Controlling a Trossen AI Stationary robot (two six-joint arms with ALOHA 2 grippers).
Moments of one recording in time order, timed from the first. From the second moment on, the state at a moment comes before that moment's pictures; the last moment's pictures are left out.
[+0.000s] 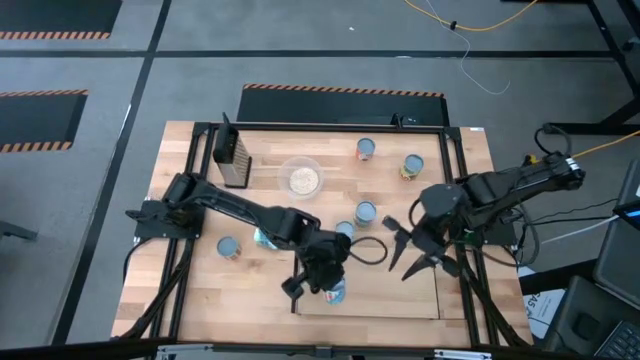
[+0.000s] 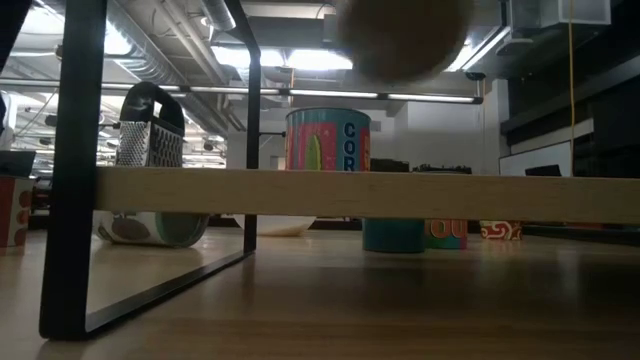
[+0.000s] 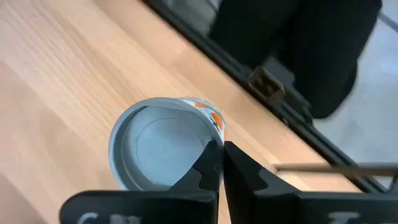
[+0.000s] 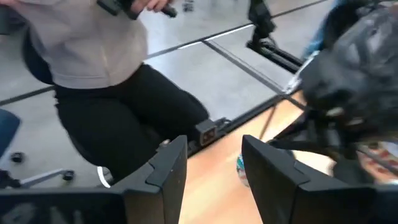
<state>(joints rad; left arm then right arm) -0.30 1.99 1.81 -0.80 0.40 0.37 0.33 1.13 1.12 -0.47 -0.52 -0.32</state>
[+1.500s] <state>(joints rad) -0.39 2.04 1.81 -0.85 0.15 0.37 0.33 1.11 1.12 -0.48 -0.49 -0.32</state>
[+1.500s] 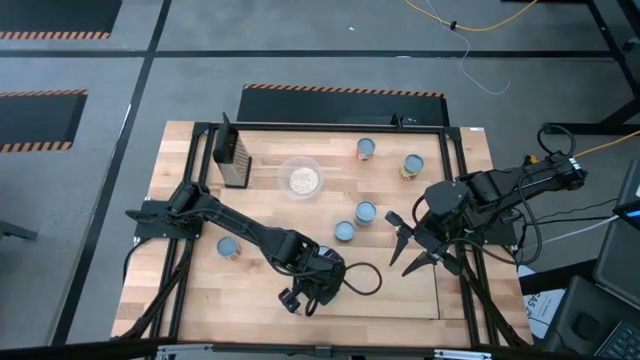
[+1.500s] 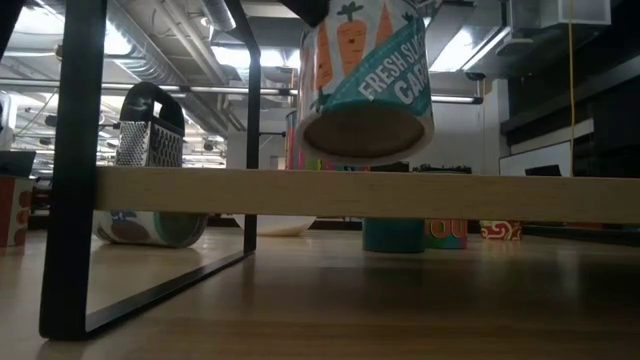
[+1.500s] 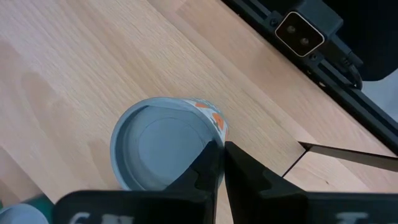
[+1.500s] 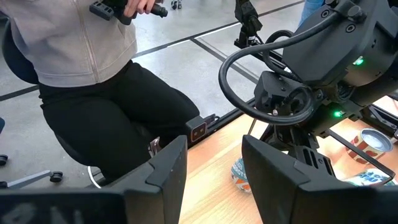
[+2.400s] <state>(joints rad) -0.39 2.04 1.81 -0.83 0.14 0.38 0.33 1.11 1.12 -0.48 -0.49 -0.32</state>
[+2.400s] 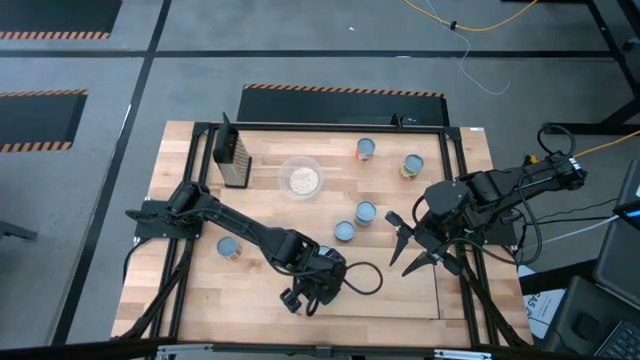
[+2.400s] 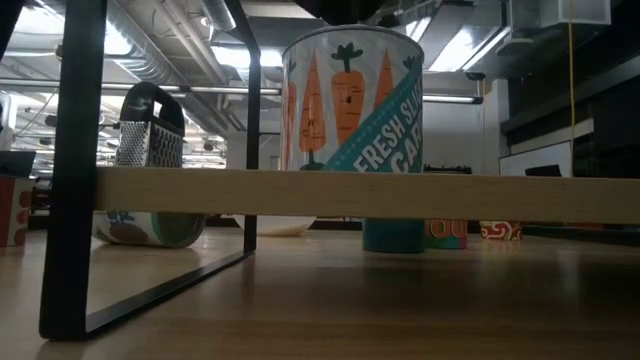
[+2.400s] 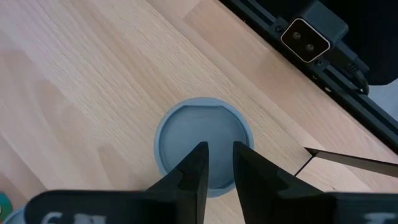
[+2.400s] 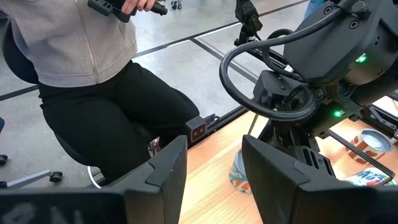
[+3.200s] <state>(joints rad) -0.39 1.85 1.92 -1.02 -0.08 0.27 0.33 1.11 1.12 -0.49 -0.49 -0.32</state>
